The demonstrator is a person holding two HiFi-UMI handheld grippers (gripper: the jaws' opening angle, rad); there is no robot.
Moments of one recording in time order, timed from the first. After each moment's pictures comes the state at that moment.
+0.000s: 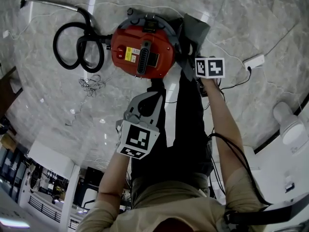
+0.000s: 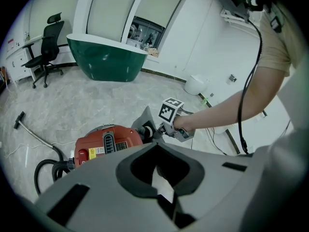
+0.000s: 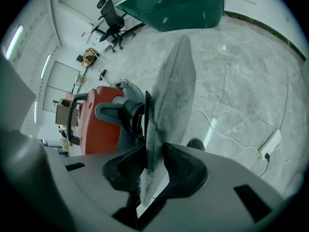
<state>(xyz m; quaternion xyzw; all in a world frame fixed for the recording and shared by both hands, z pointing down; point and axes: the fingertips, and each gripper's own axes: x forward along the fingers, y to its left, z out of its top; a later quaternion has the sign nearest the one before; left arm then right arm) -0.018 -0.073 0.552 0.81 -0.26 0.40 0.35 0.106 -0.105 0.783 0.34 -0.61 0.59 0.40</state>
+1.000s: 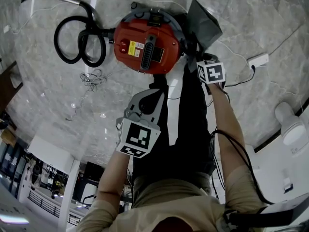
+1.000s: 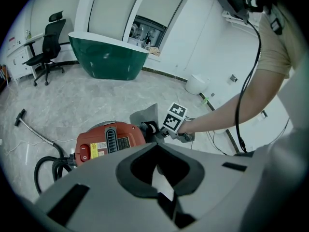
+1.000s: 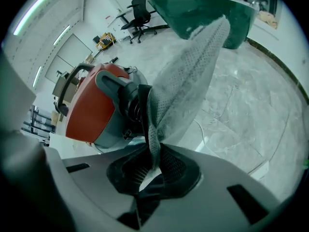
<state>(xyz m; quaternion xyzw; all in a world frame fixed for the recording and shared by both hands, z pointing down) -0.028 -0.067 0.558 0.80 -0.27 0.40 0.36 0.111 -0.092 0.805 0.32 -0.68 0.47 0.46</state>
